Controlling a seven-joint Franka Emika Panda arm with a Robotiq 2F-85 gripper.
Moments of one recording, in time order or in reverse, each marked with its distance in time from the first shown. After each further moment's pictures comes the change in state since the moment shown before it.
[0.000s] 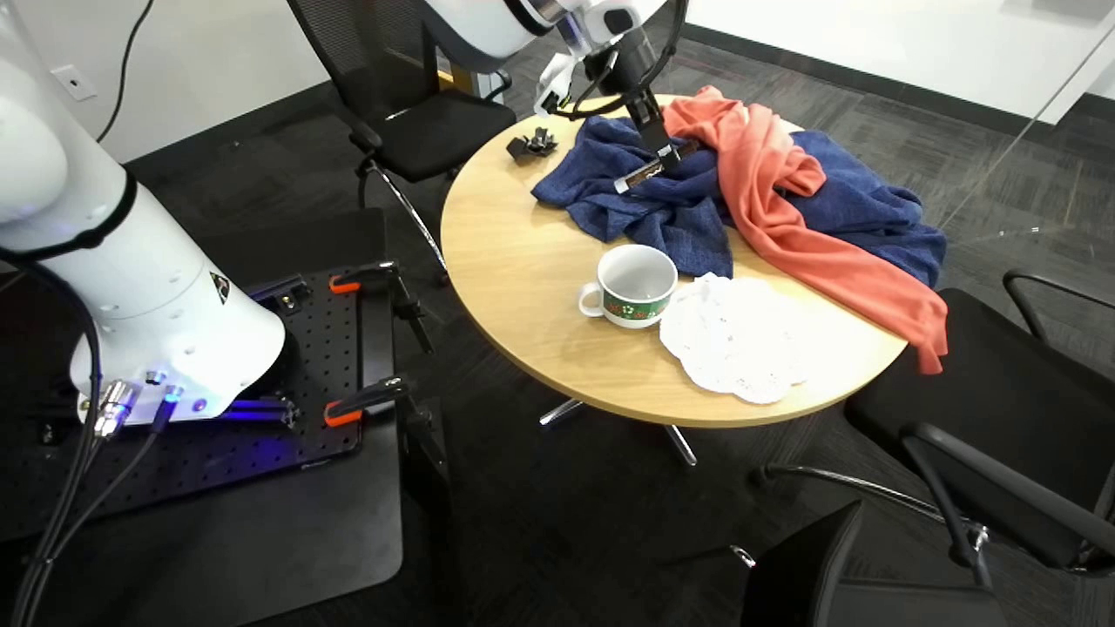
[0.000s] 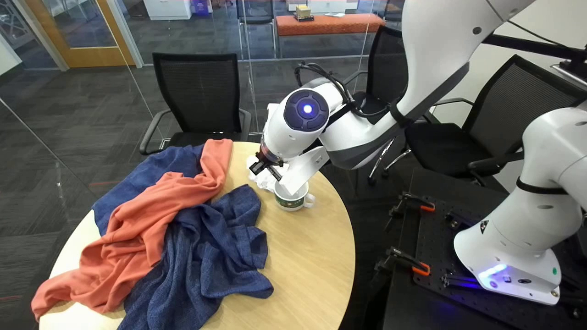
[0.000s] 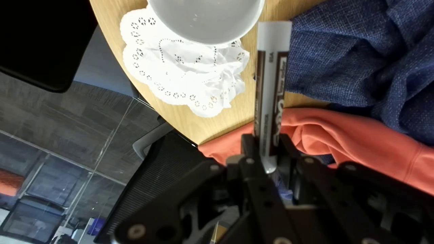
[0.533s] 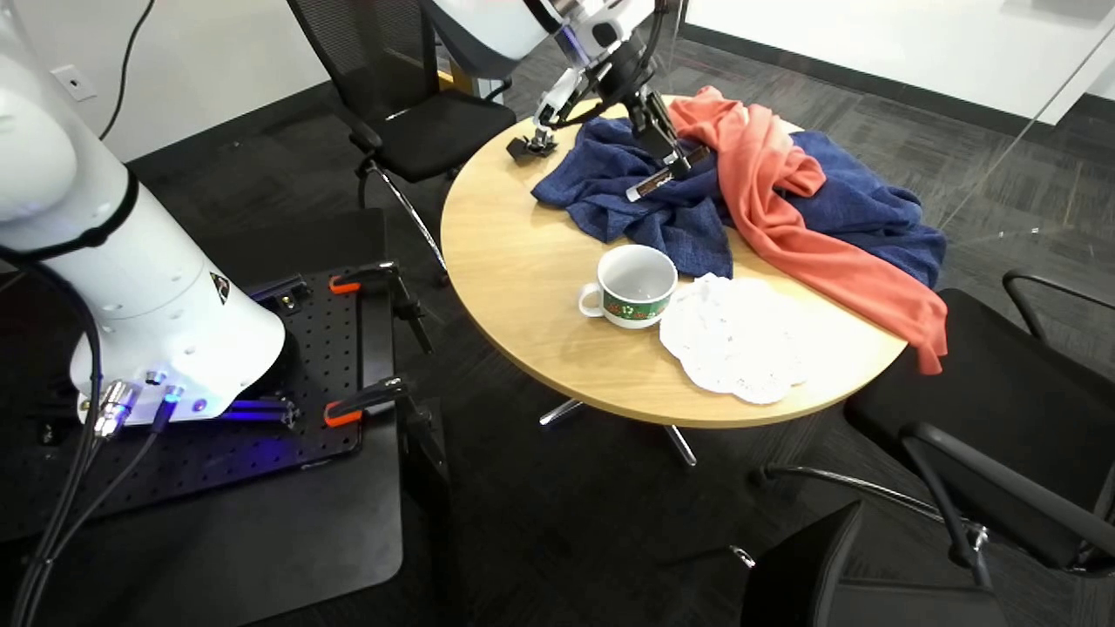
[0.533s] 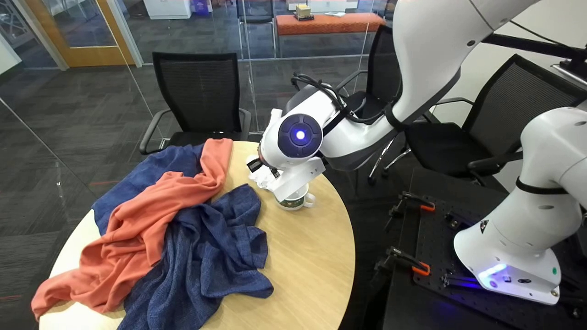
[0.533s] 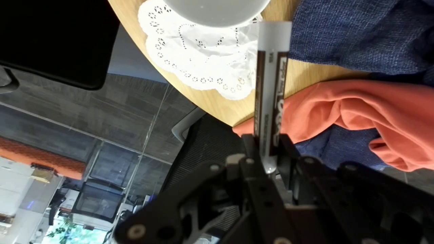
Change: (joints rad) arm 0.049 0.043 -0.018 0.044 -0.184 -0.128 0.341
